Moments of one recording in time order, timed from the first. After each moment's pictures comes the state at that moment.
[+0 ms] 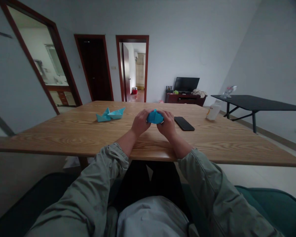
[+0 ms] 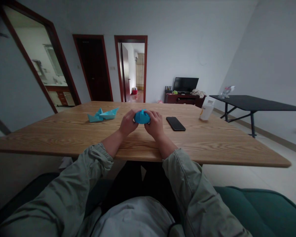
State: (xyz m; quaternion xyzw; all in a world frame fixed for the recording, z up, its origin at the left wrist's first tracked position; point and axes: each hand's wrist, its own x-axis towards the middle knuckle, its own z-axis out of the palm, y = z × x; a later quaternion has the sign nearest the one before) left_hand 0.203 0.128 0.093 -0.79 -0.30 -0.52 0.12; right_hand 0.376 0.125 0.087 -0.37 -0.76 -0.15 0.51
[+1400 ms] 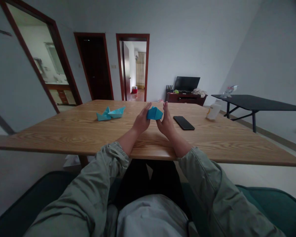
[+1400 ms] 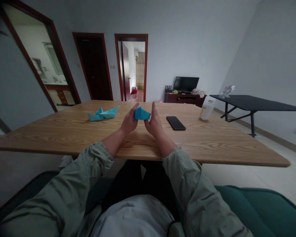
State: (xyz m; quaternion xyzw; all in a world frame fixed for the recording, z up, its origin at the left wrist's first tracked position) left_hand 0.205 0.141 0.084 -0.78 -0.28 -0.56 0.05; right_hand 0.374 0.142 0.077 -0.30 -0.77 -0.07 0.56
